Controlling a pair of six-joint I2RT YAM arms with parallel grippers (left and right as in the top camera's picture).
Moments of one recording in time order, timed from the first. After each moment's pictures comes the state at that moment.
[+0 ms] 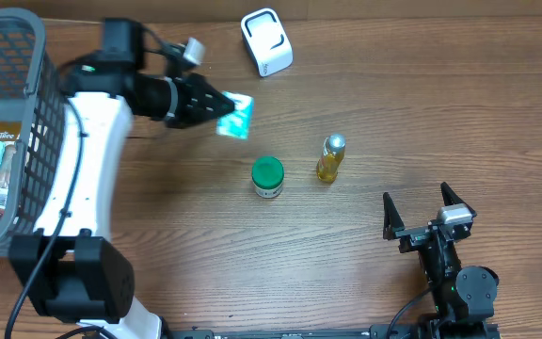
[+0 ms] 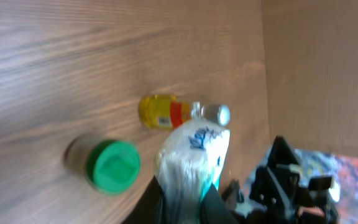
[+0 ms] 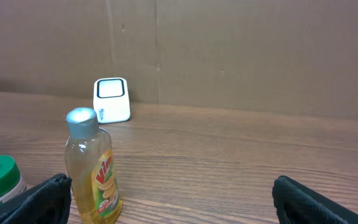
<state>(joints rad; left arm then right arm) -0.05 1.78 1.67 -1.06 0.88 -0.17 0.05 0.01 0.02 -0.02 -0.12 -0.01</state>
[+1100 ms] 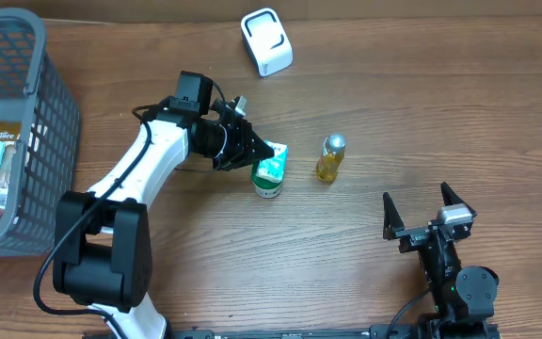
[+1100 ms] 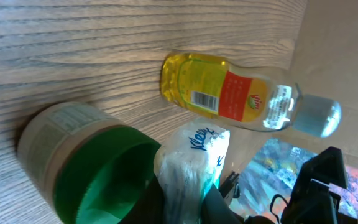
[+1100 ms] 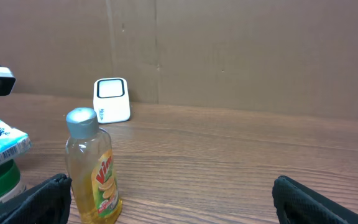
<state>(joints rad) -0.22 1.86 1.29 -0.68 0.85 -0.44 0.05 0.01 0.02 -0.02 -0.12 -0.01</state>
